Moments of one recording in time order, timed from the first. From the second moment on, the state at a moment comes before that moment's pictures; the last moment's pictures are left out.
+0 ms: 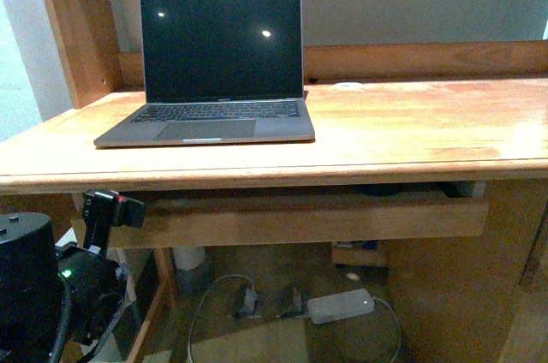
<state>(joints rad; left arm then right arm) -0.14 2.26 0.79 1.29 -0.11 -1.26 0.00 0.01 0.02 0.00 0.00 0.00</state>
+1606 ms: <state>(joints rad) -0.22 2.33 0.49 1.55 -0.24 -1.56 0.00 0.01 0.02 0.00 0.00 0.00</state>
